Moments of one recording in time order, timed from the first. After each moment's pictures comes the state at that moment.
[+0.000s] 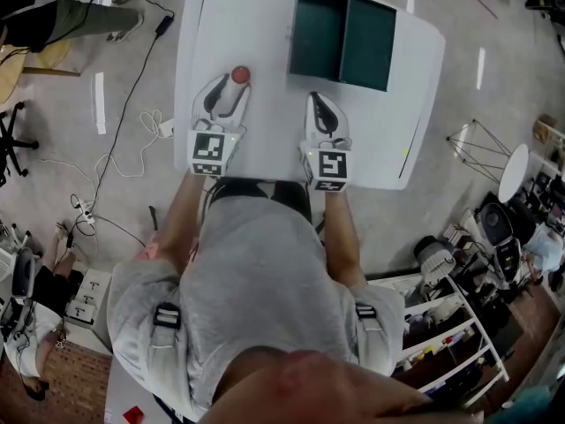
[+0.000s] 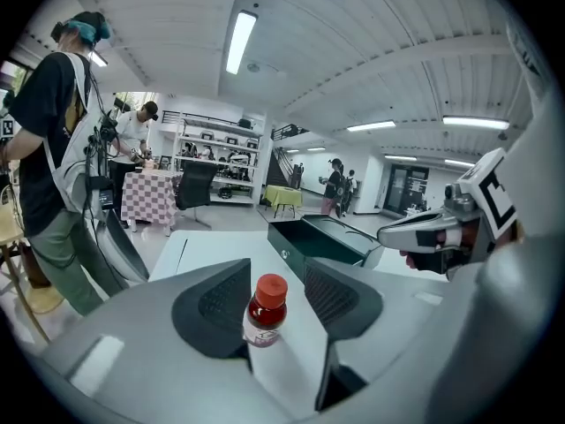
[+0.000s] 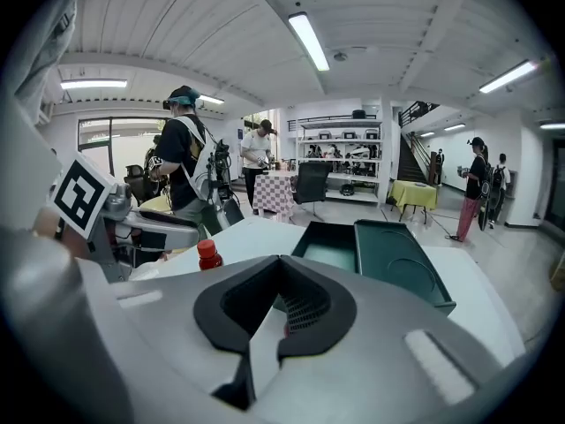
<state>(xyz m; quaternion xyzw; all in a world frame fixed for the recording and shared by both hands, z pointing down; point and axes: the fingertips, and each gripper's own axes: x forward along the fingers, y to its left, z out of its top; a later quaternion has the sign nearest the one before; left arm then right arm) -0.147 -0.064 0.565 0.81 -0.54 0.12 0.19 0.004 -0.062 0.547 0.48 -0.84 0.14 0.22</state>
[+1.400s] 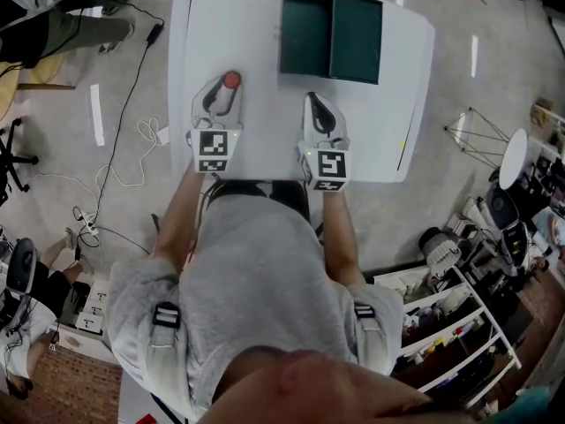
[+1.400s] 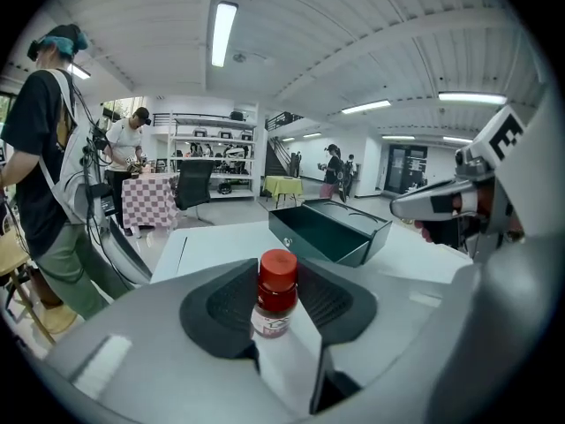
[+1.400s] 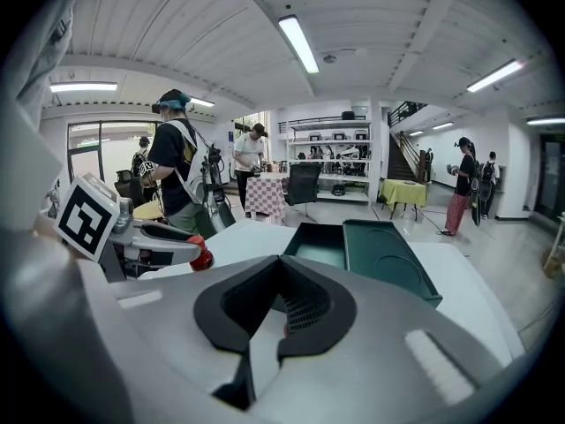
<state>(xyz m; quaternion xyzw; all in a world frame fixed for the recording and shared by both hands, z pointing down) -0.139 -0.068 0.584 0.81 -0.54 0.17 0.16 0.019 -0.058 0.540 0.50 -0.83 0.15 0.21</state>
